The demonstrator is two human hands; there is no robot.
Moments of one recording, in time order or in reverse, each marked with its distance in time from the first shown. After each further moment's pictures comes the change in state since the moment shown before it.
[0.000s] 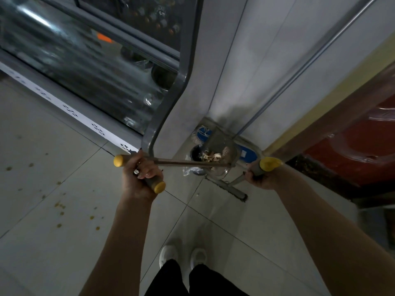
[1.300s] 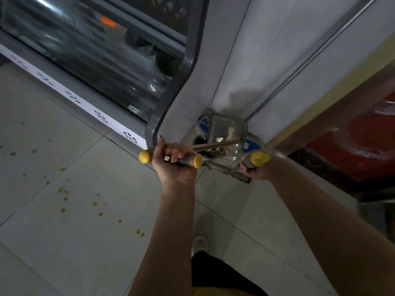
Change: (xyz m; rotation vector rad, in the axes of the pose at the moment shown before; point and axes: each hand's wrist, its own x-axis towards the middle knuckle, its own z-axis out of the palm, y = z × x) left_hand -0.015 -0.062 0.026 -0.393 0.002 0.150; right_hand -0.013 0.024 0.028 -0.215 0.044 0.020
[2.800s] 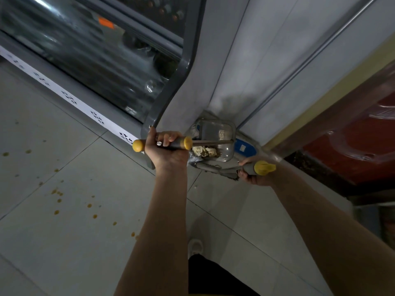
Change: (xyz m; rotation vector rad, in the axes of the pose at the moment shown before) left_hand 0.028 -0.001 0.017 -0.082 0.081 0.097; right_hand 0.007 0.005 -0.025 -0.106 -0.179 0.021
